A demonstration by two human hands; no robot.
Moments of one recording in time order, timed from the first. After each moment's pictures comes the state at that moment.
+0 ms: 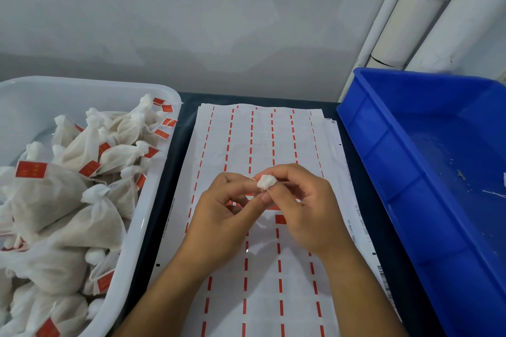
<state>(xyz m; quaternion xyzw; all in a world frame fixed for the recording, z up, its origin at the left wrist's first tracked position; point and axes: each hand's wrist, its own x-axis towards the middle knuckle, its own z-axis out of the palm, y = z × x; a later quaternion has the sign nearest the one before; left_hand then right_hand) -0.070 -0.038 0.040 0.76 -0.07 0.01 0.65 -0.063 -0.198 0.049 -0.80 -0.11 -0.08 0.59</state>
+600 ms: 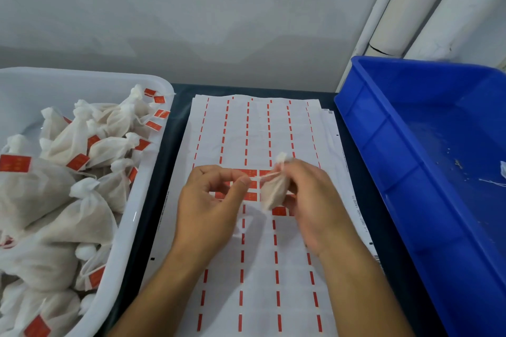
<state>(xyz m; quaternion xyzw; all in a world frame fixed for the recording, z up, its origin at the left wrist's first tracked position) -0.066 -0.041 0.029 0.77 0.08 0.07 0.62 -0.058 -0.198 0.051 -0.72 0.09 0.05 0.68</state>
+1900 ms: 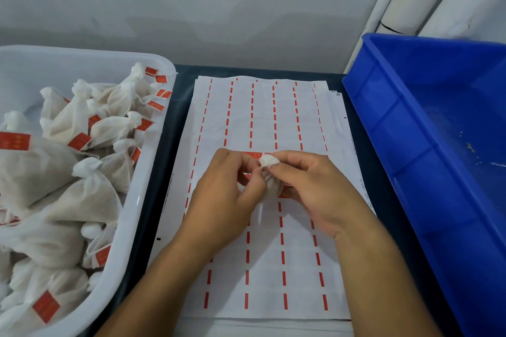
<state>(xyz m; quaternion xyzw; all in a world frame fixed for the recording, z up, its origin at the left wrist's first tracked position) -0.069 -0.040 0.029 0.88 -0.07 0.04 0.46 -0.060 -0.207 0.048 -0.74 0.02 0.13 0.66</state>
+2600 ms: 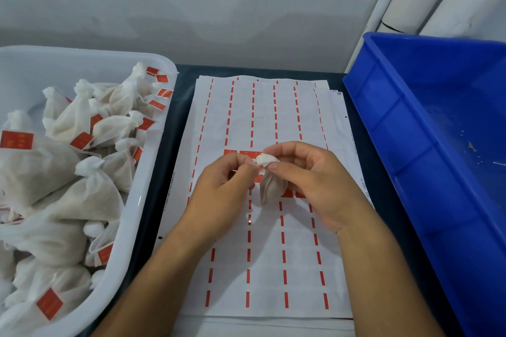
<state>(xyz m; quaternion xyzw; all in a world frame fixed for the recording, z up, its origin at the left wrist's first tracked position) -0.066 -0.038 0.032 0.78 0.03 -0.06 0.62 -0.058 -0.212 0.048 -0.75 0.00 0.10 0.65</state>
